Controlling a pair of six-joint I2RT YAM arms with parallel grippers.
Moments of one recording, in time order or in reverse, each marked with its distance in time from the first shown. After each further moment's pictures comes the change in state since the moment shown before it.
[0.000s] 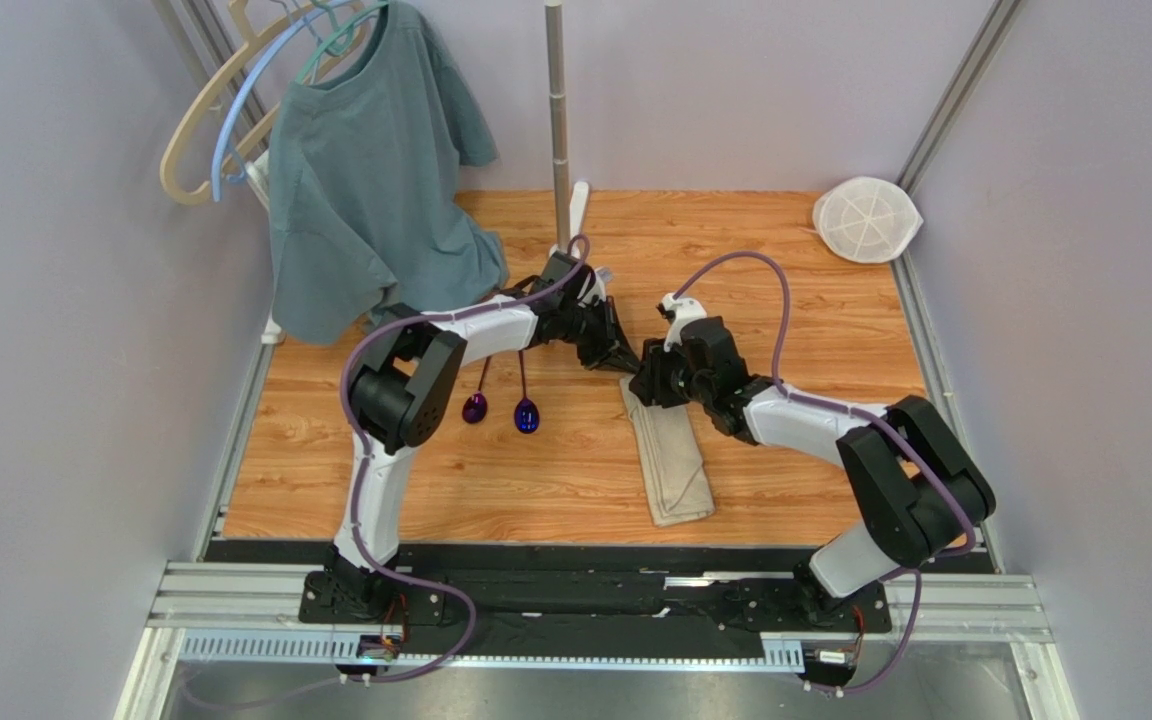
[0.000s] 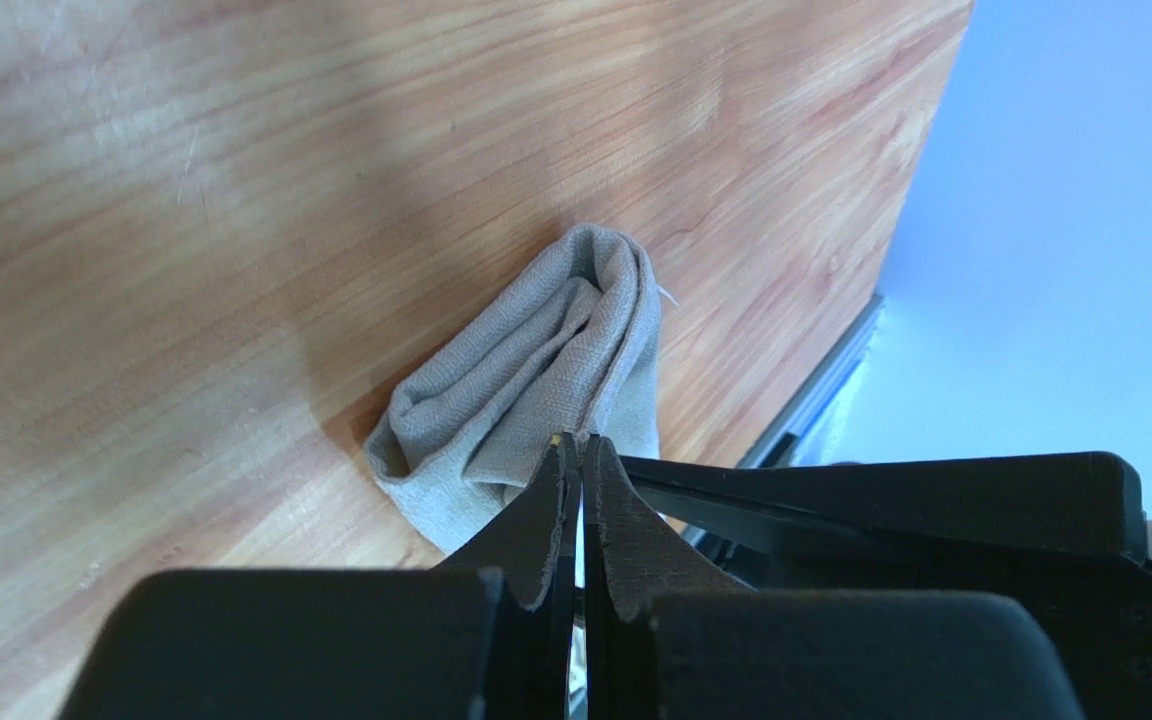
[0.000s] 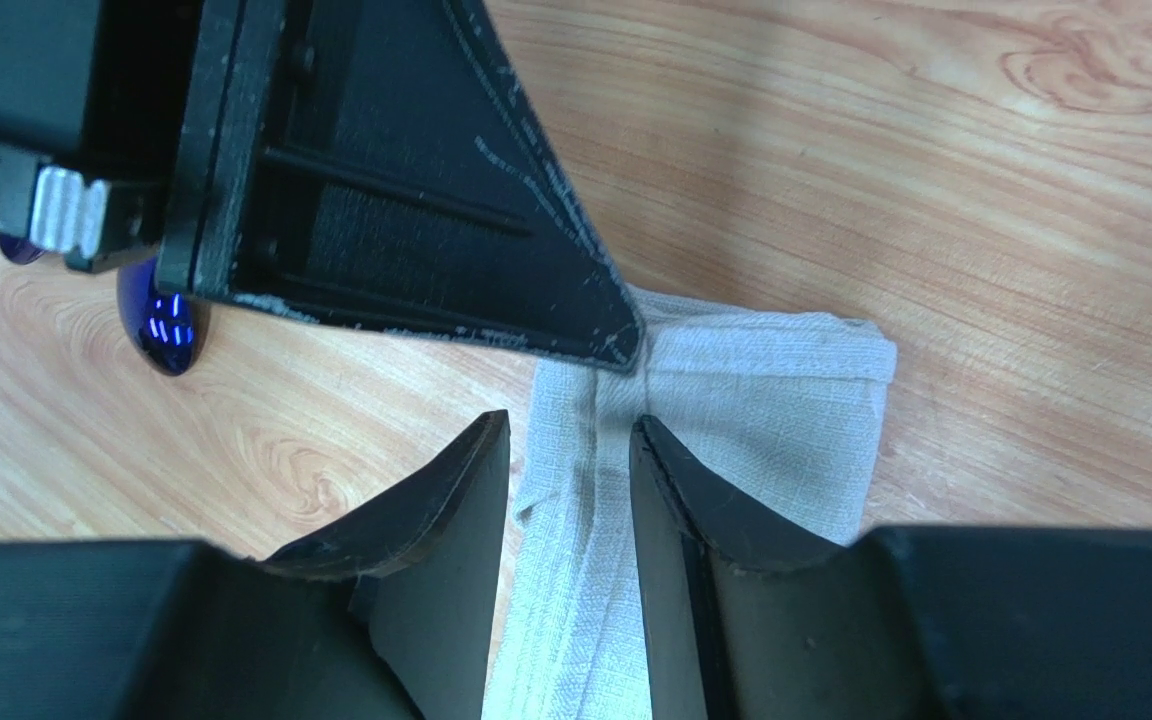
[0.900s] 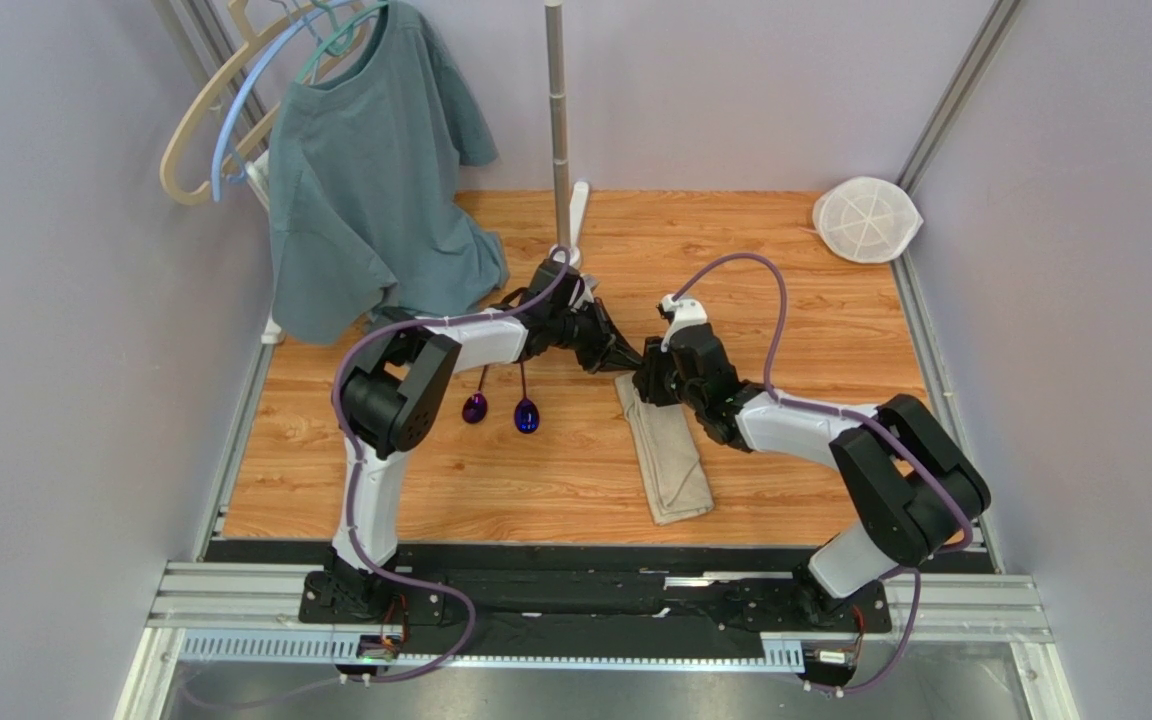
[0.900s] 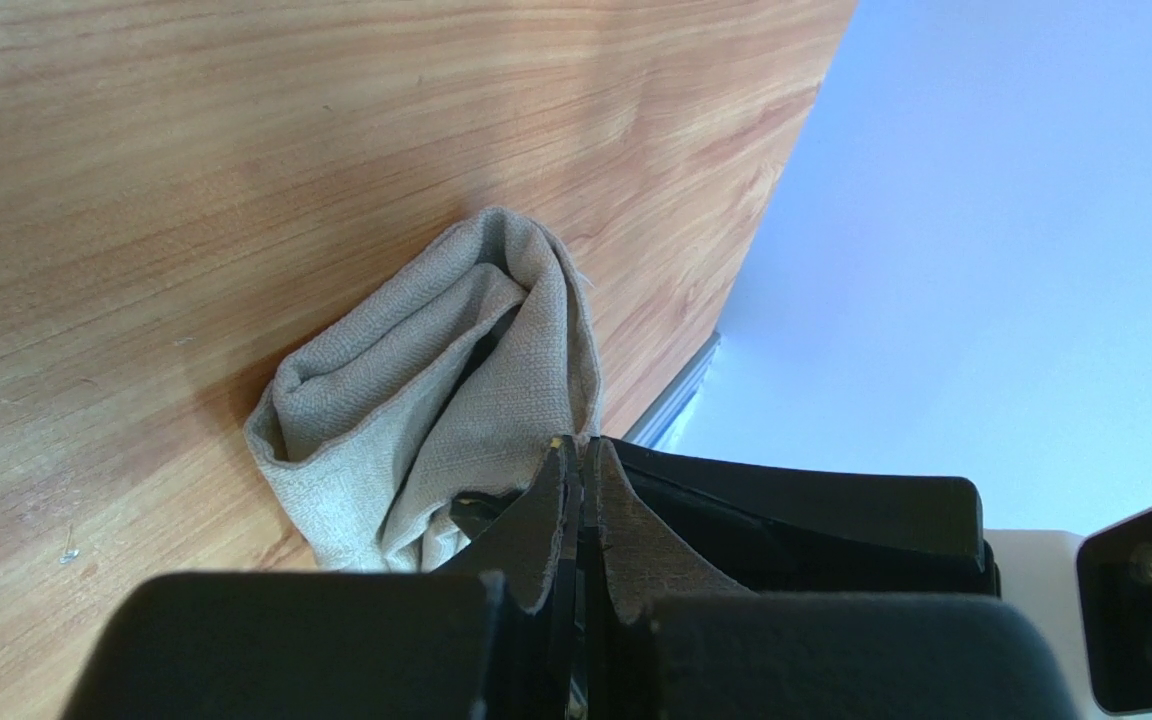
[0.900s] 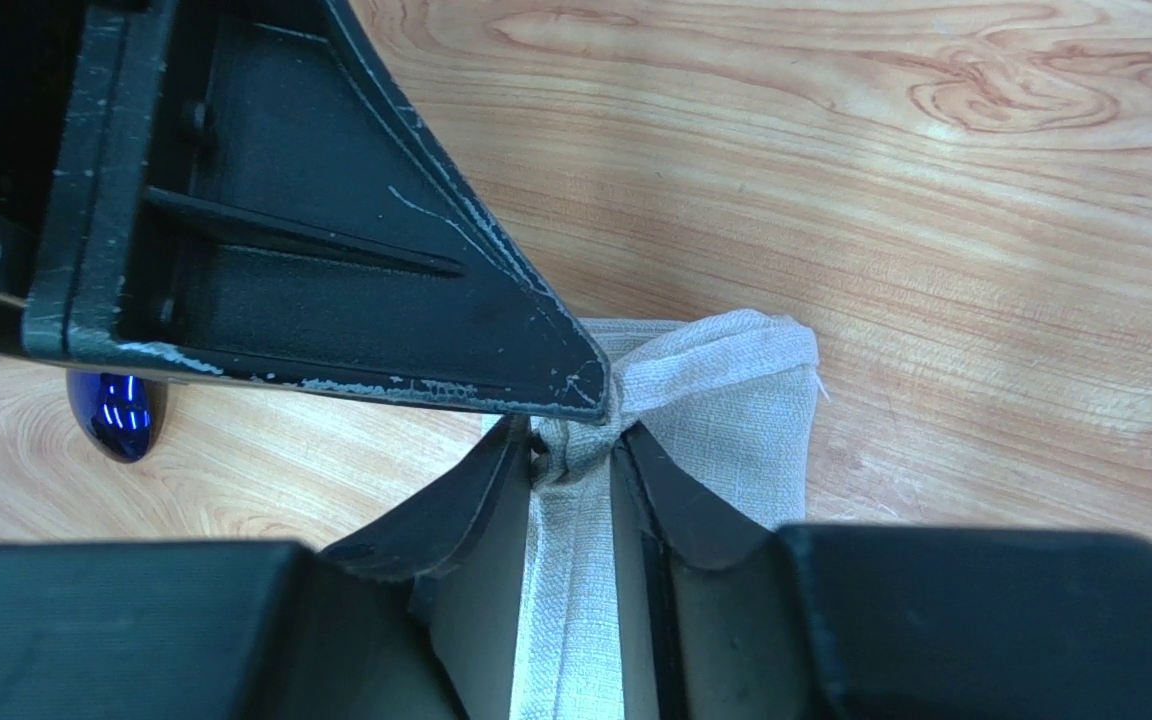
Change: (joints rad) left arm 0.009 -0.051 -0.148 0.229 0.033 -0.334; right arm 0.063 0.010 -0.018 0.069 0.182 0.047
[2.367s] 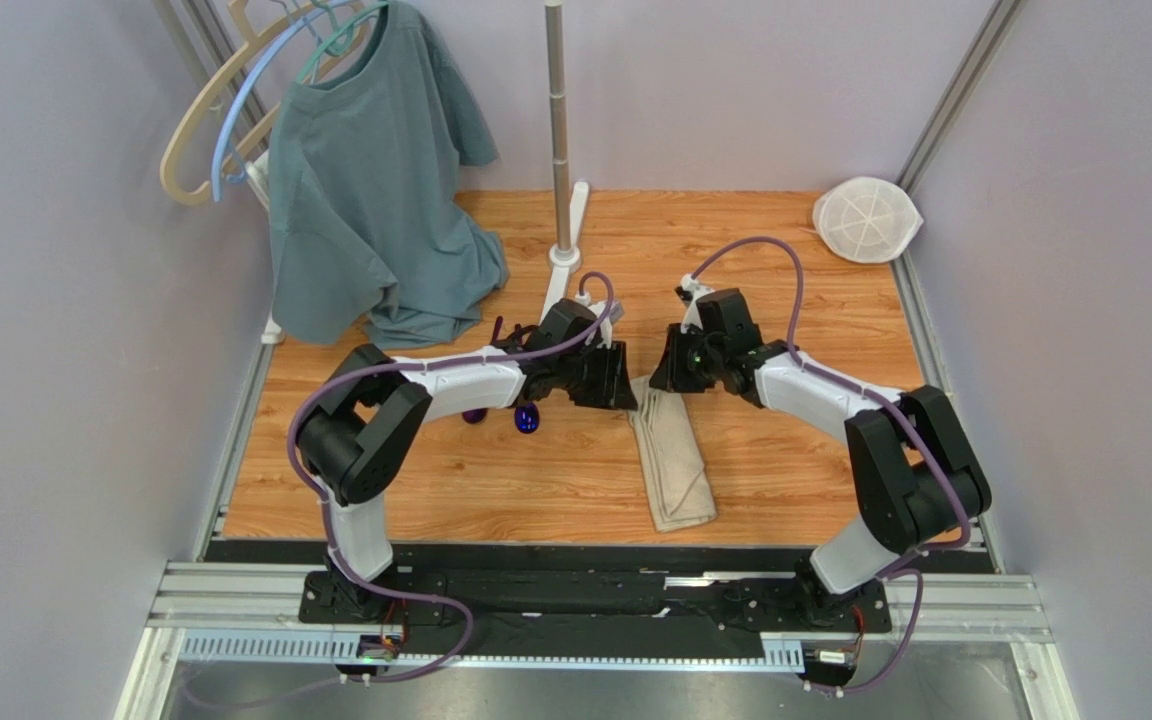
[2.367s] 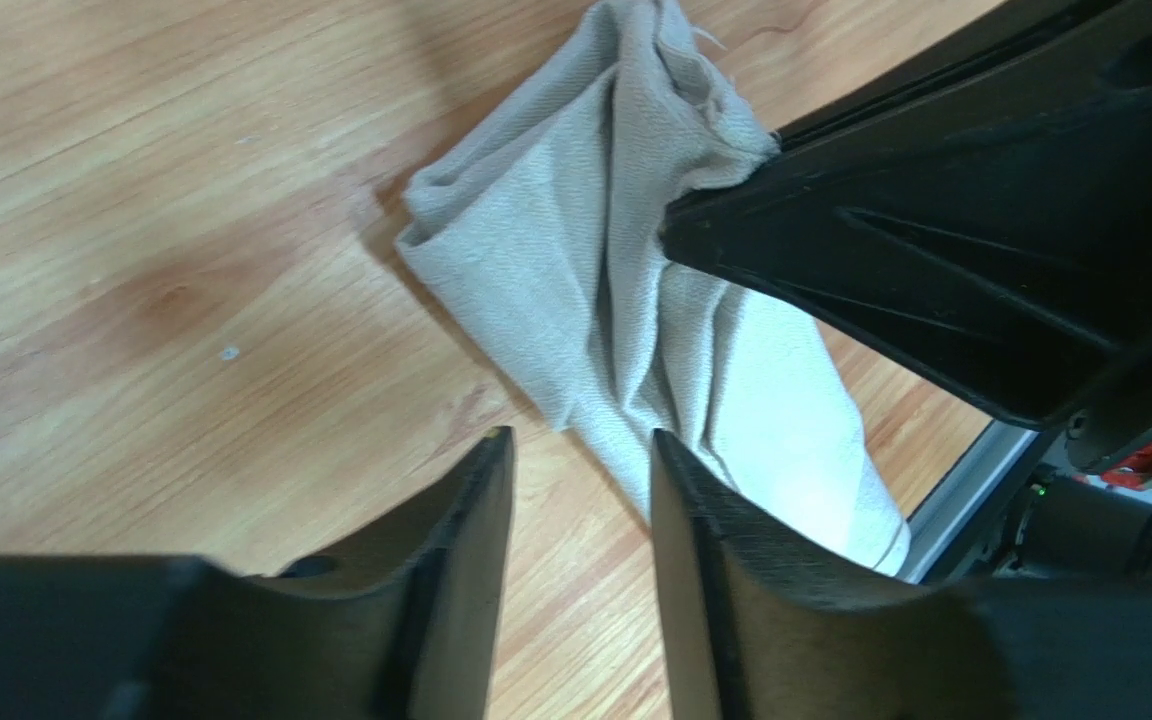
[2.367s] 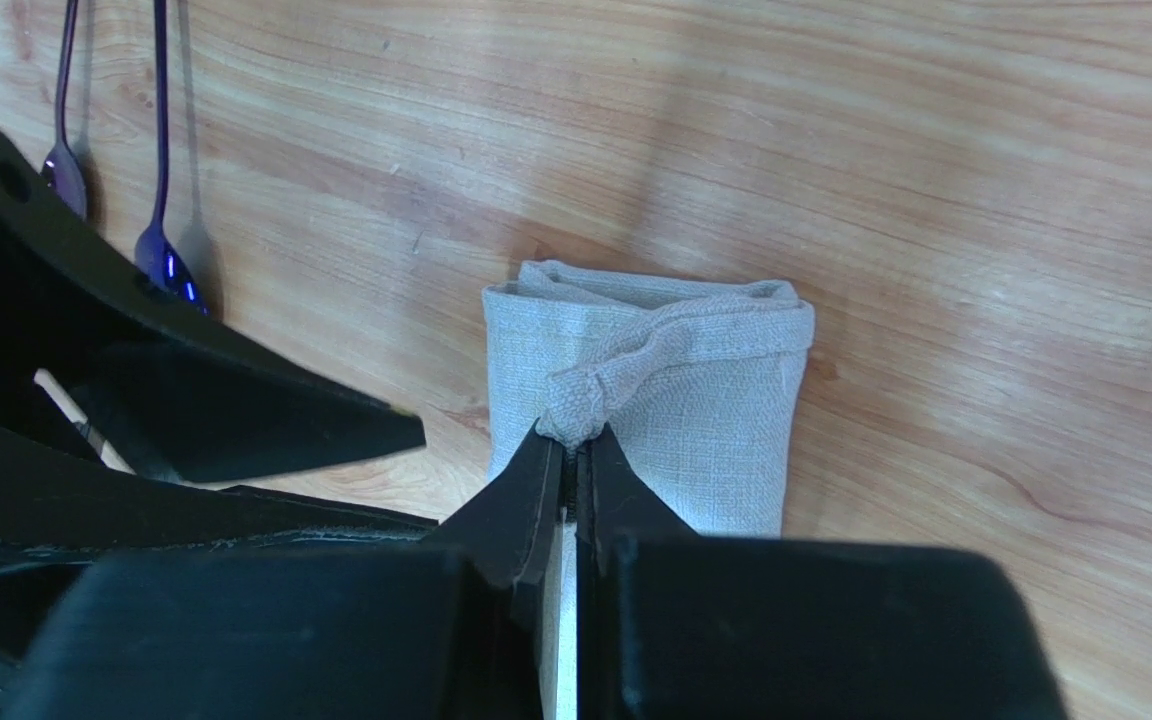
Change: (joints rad) left arm -0.164 -0.256 -0.232 -0.069 -0.354 0.603; right arm -0.175 0.023 0.186 -0.393 -0.315 0.005
